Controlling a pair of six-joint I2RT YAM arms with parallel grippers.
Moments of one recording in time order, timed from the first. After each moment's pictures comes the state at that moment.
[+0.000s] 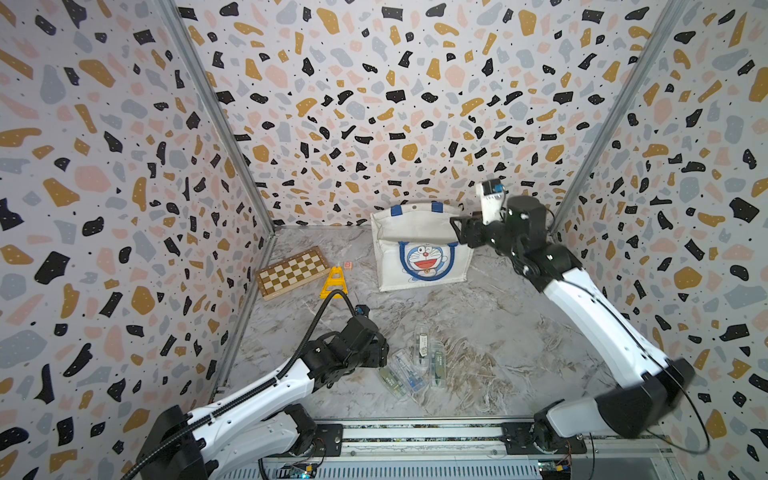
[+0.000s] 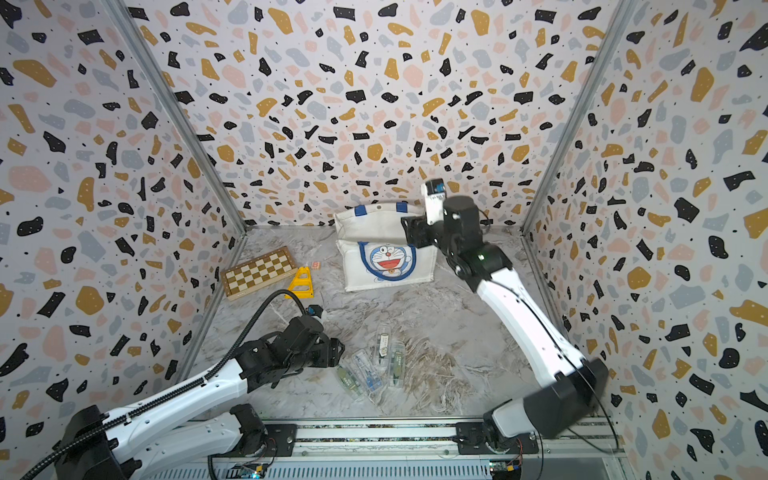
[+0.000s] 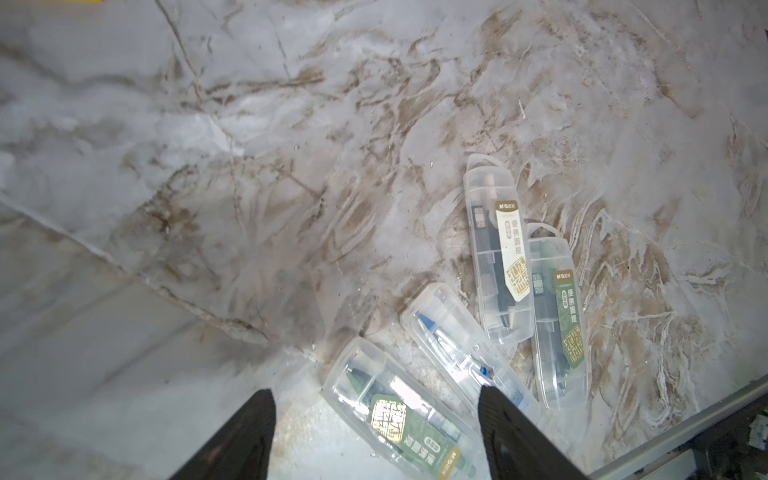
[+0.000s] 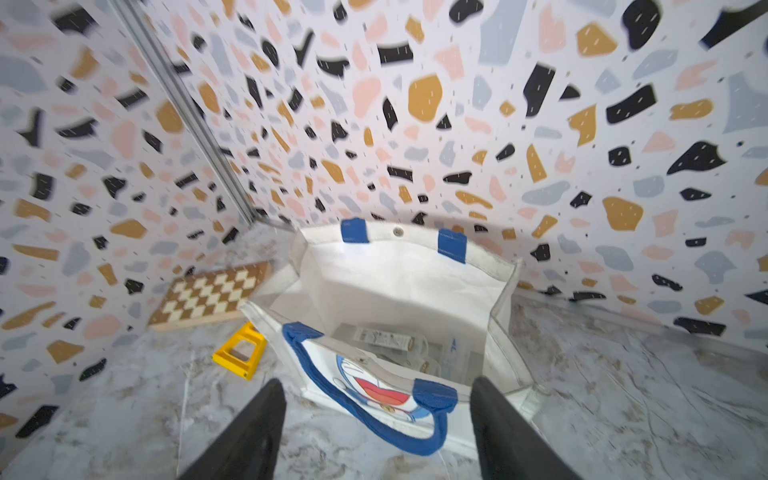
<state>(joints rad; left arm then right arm) -0.81 0.99 0.62 -0.57 -0.09 -0.71 0.47 1.33 1.40 -0.32 -0.09 0.15</state>
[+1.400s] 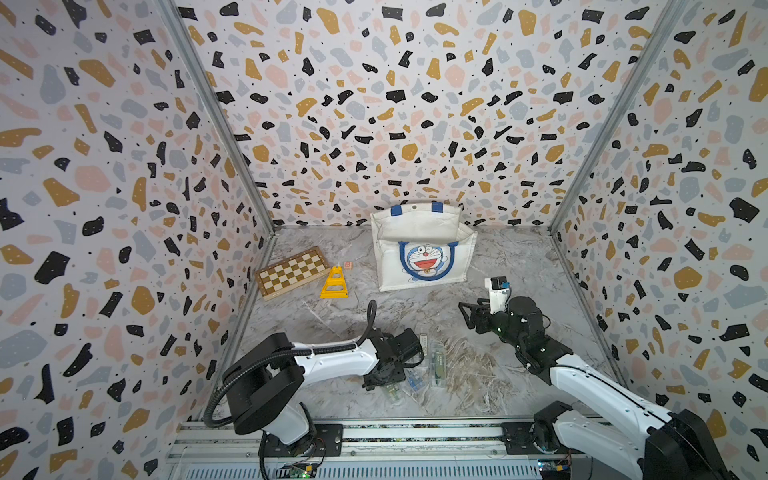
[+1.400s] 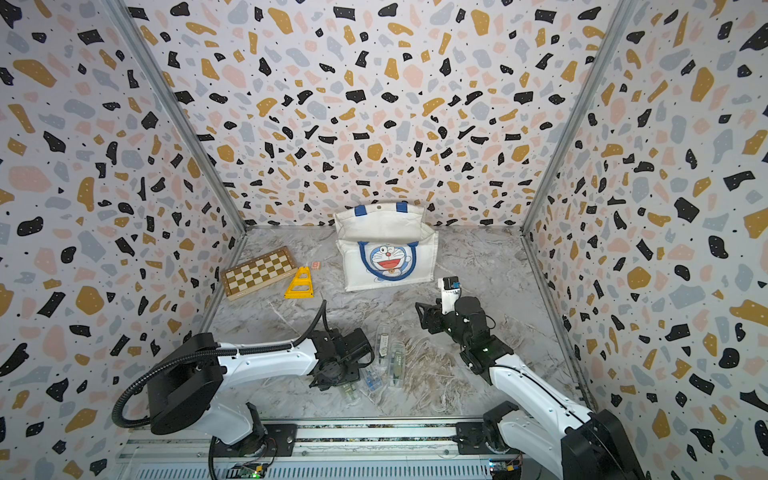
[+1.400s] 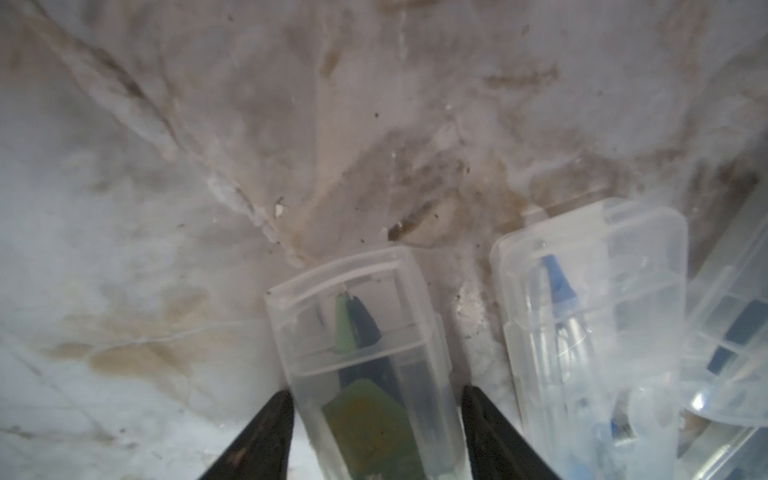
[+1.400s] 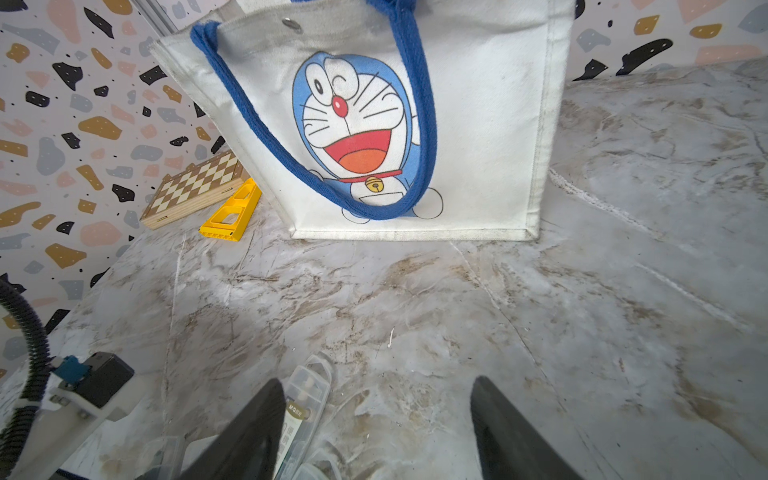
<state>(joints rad) -1.01 1.54 0.81 -0.74 -0.09 -1.23 0.48 1.00 0.46 0.15 -0.12 0.31</state>
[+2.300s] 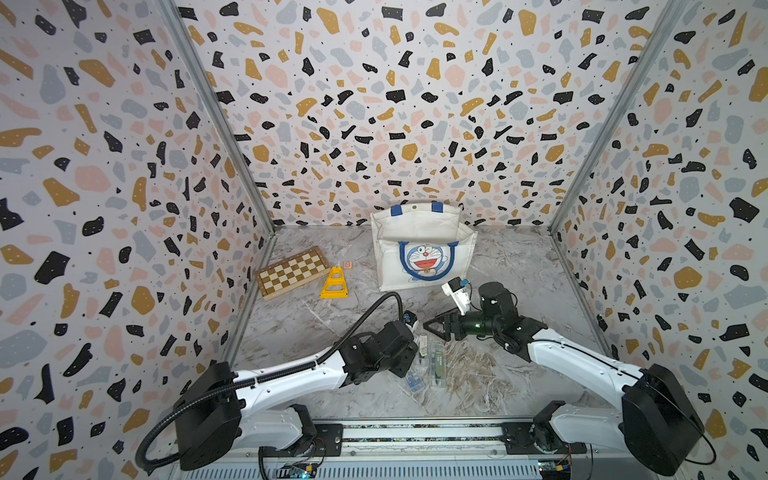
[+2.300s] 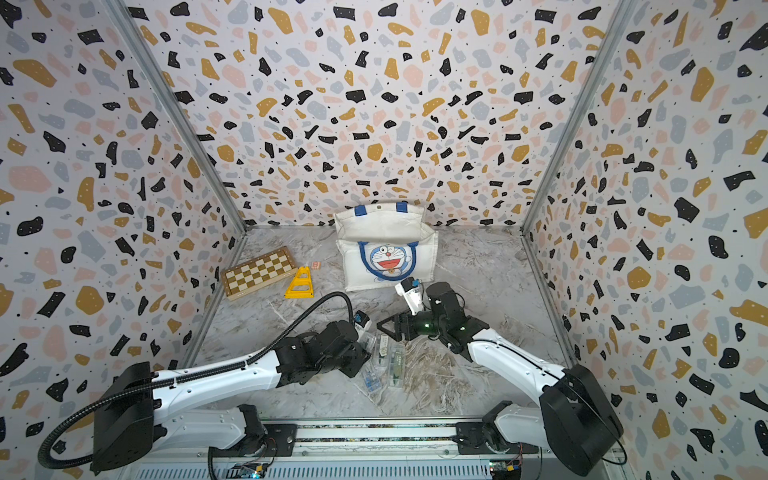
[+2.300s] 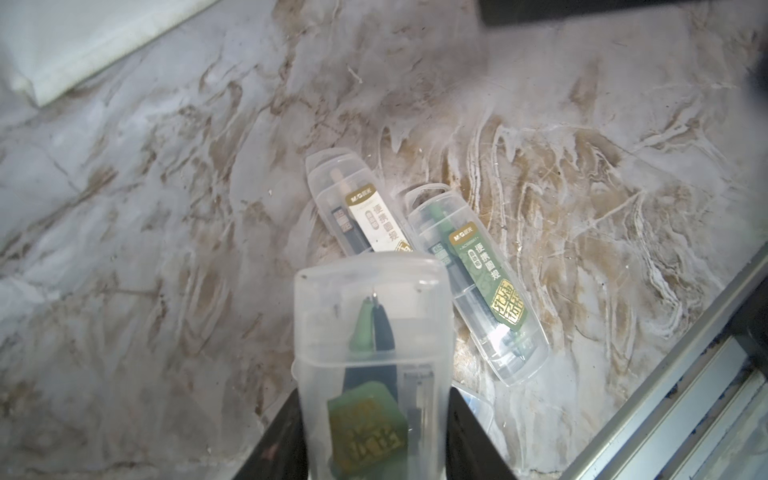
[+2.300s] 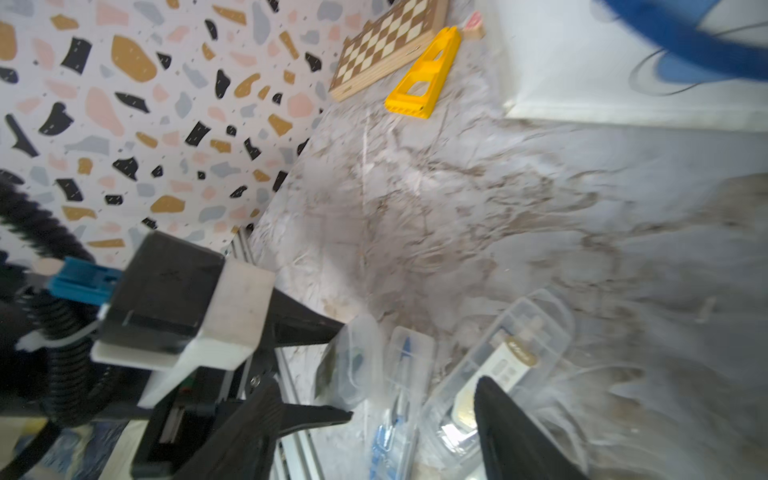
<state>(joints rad) -1.02 1.23 0.72 -0.38 -0.12 -0.36 0.63 1.27 0.69 0.02 -0.66 0.42</state>
